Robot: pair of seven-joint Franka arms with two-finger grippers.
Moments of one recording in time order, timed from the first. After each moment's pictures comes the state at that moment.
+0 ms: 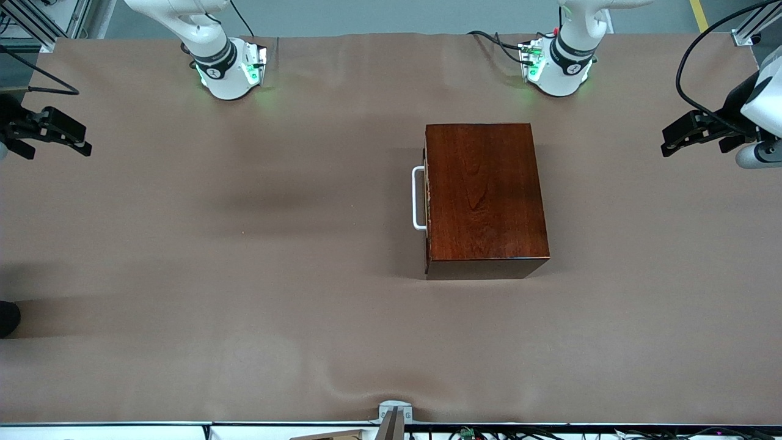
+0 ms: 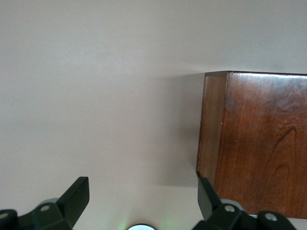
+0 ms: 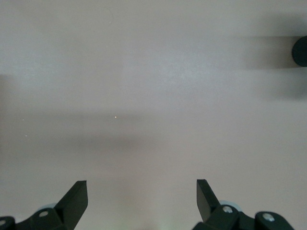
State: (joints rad) left arm 0.00 0.03 -0.10 -1.46 0.02 1.44 -0.14; right arm 0.01 -0.04 -0.04 -1.57 -0.01 1.51 -0.08
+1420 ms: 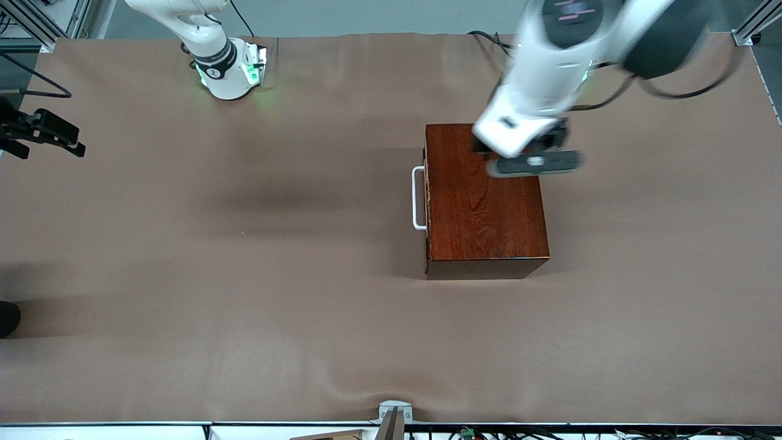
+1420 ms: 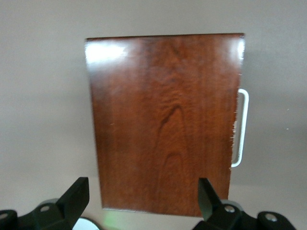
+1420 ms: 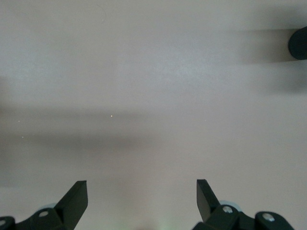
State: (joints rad) left arm -0.52 0.30 -0.15 -1.33 0.10 1.48 -0.63; right arm -0.02 -0.04 -0.04 -1.57 0.00 1.50 -0.08
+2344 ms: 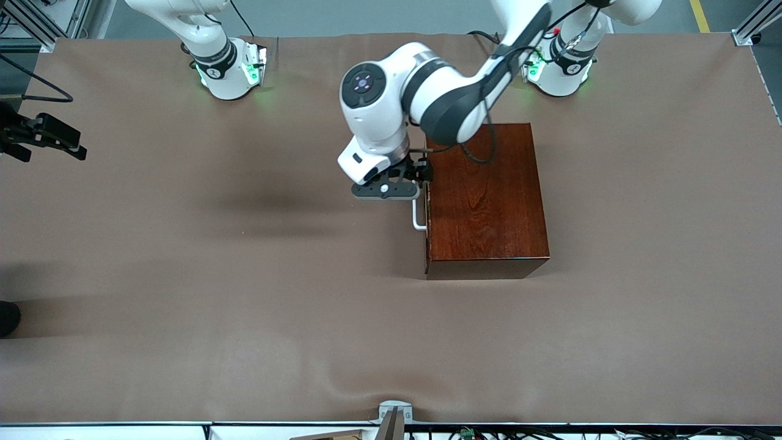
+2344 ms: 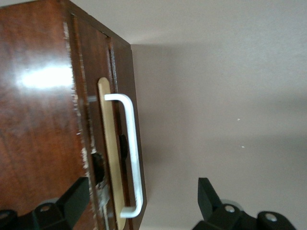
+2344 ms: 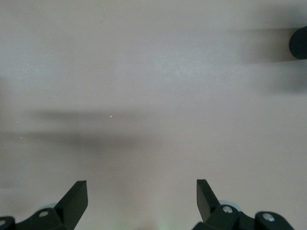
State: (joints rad) left arm -0.86 0.66 -0.03 -1.20 0.13 1.73 -0.81; right arm -0.02 -0.03 -0.04 -1.57 0.00 1.51 -0.08
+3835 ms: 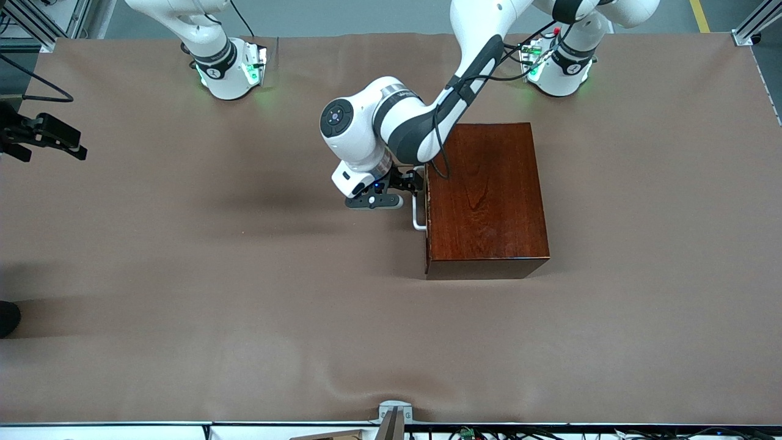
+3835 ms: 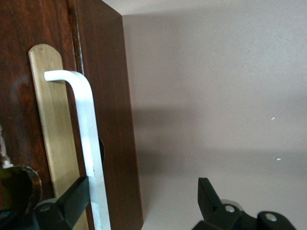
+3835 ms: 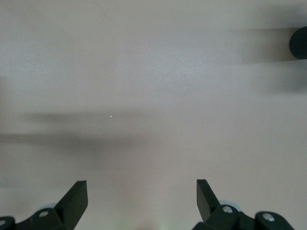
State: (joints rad) left arm -0.95 0.79 0.05 -1.19 0.14 1.75 -0.88; right arm -0.02 -0.03 -0.04 -1.57 0.00 1.51 -0.08
